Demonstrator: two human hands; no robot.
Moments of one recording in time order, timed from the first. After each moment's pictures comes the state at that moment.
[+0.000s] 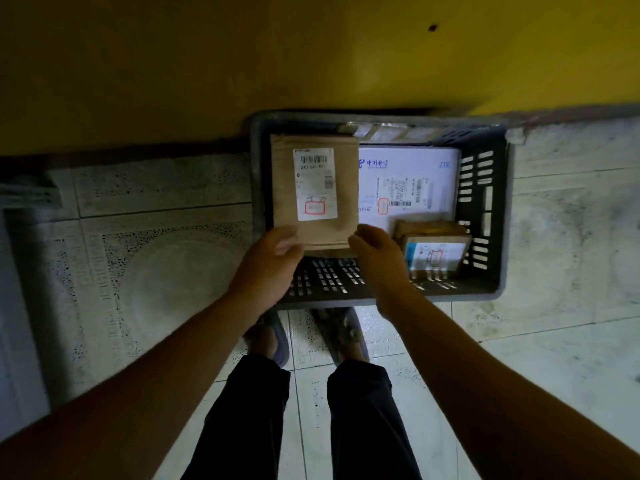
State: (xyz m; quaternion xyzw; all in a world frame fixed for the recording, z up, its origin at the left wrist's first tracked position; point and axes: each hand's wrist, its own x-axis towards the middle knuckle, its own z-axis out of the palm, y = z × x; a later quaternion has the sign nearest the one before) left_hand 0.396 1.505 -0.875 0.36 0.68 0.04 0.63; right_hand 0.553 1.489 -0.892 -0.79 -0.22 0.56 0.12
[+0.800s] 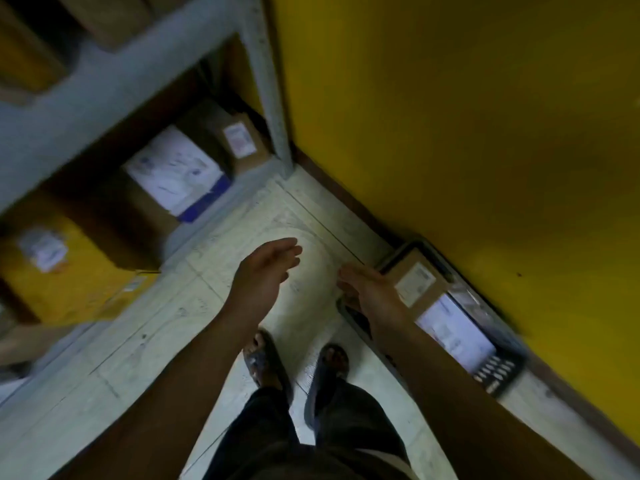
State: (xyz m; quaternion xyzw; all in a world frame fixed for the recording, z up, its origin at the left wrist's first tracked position) left_hand 0.292 1.332 -0.564 0.01 0.74 0.51 0.43; right_hand 0.422 1.442 -0.600 -0.53 -0.45 0.71 -0.05
